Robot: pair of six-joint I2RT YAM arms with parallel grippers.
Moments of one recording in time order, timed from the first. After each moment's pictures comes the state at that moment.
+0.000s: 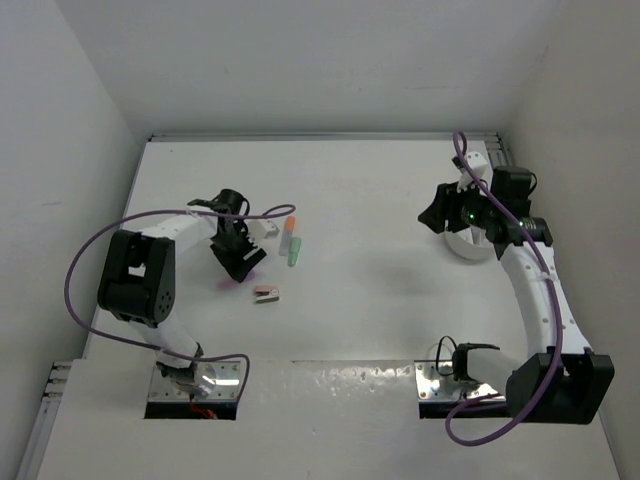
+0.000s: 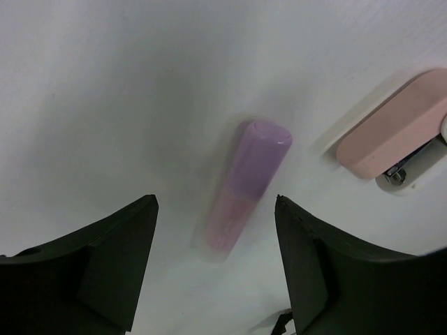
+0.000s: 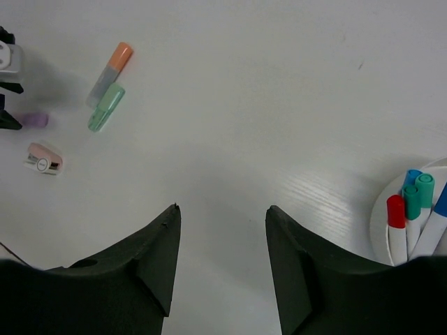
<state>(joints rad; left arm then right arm) -0.20 1.67 1.03 -0.76 0.16 0.68 -0.07 1.13 0.98 -0.51 -0.57 -0.11</state>
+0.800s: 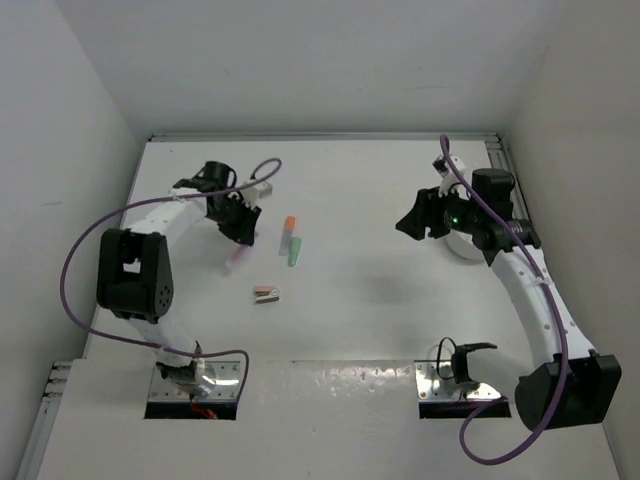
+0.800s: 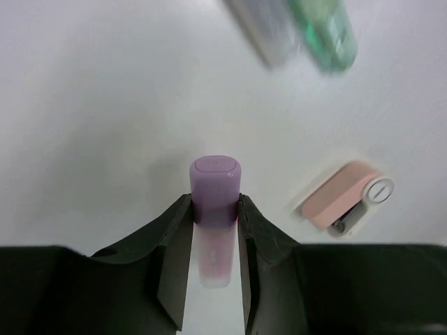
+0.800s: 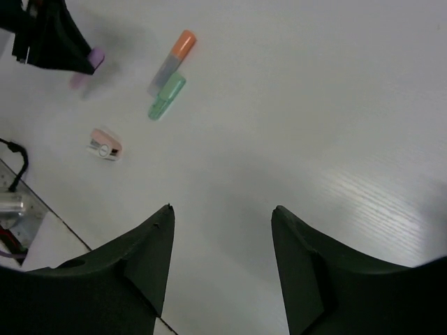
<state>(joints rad) -0.15 1.73 1.18 -0.74 0.36 0.54 0.06 1.11 0.96 -0.51 -0.59 0.00</state>
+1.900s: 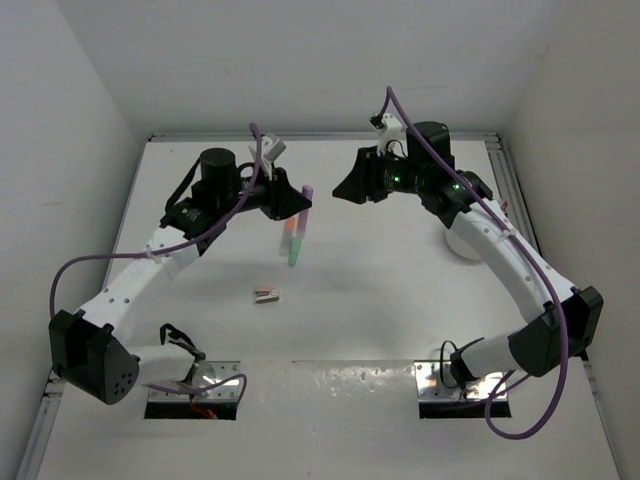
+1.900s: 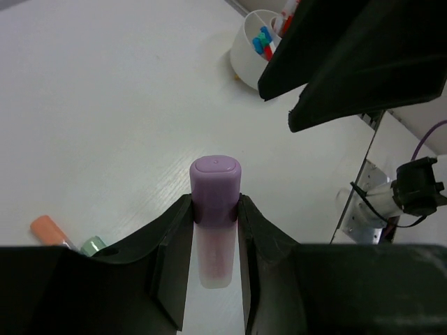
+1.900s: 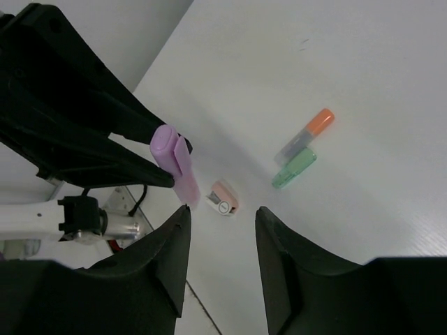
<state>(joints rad) -0.41 1.24 1.14 -0.17 0.61 -0.21 0.45 1.42 1.38 -0.41 -0.52 0.32</state>
